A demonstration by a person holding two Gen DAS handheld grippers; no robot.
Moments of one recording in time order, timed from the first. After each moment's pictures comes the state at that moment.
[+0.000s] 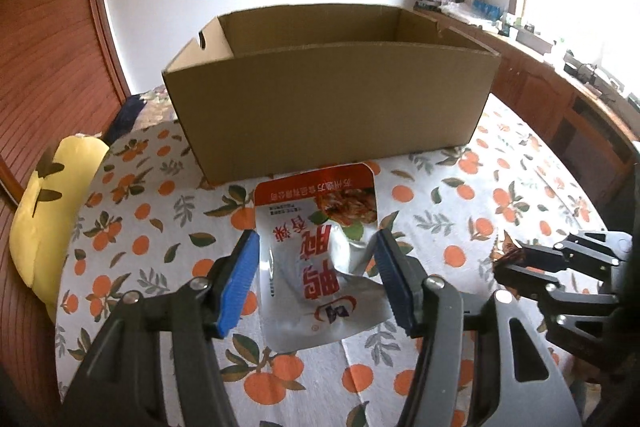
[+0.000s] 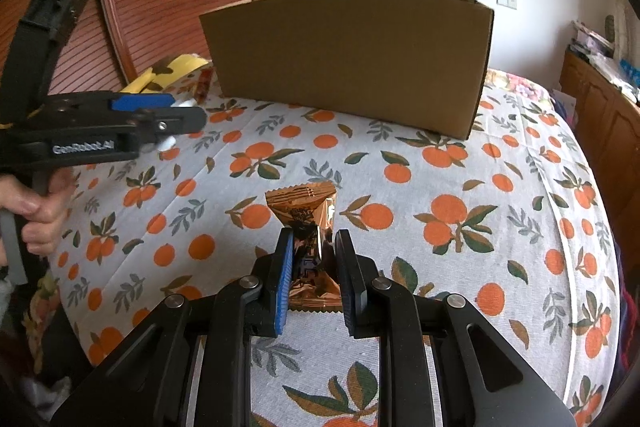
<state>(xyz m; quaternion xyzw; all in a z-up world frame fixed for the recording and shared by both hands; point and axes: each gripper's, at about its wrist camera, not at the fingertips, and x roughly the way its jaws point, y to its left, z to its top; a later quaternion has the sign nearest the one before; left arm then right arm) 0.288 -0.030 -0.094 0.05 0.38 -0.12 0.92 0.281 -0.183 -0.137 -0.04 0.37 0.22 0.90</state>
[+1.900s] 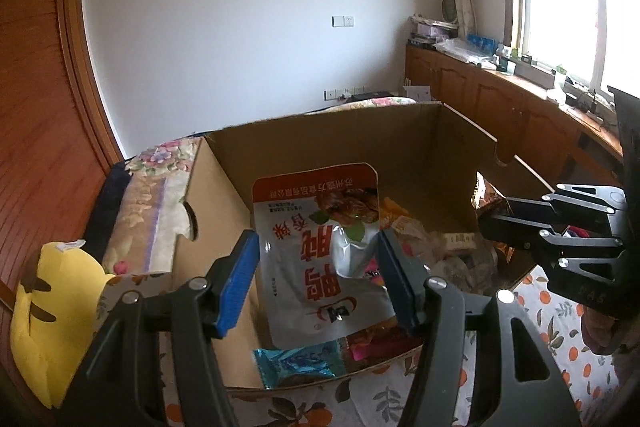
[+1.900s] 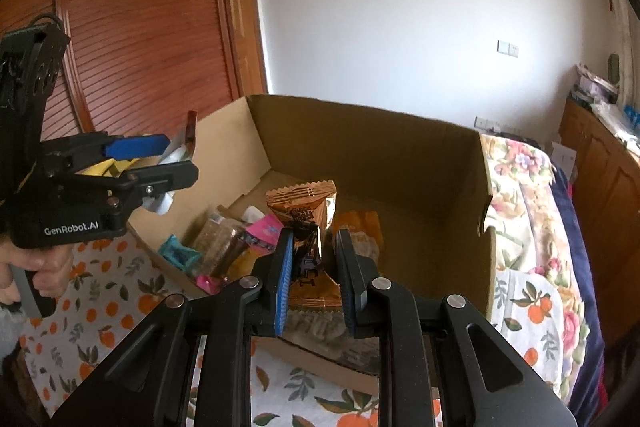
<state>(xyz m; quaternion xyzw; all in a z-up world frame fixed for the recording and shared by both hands) 0.447 -0.031 -0.034 0.07 0.31 -0.14 0.94 0.462 -0.176 -0.048 -0.04 0.30 0.22 0.93</state>
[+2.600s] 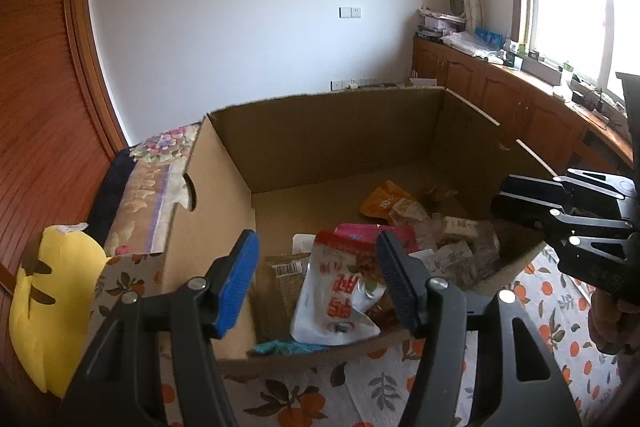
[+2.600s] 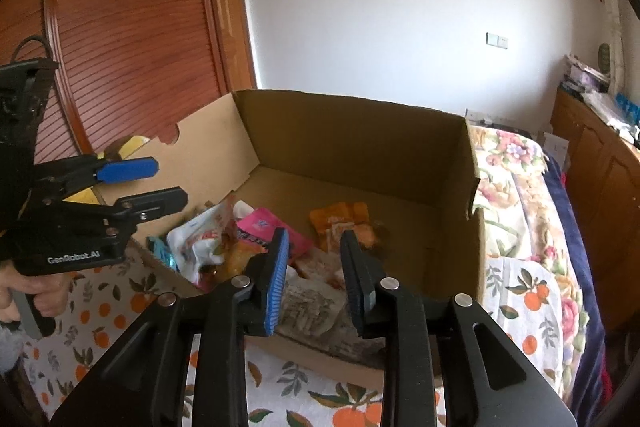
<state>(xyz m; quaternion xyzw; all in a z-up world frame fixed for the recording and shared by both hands) 0.433 -0.035 -0.035 0.06 0.33 -0.13 0.94 0.456 -0.179 -0.043 -0.04 0.31 0.20 0.93</state>
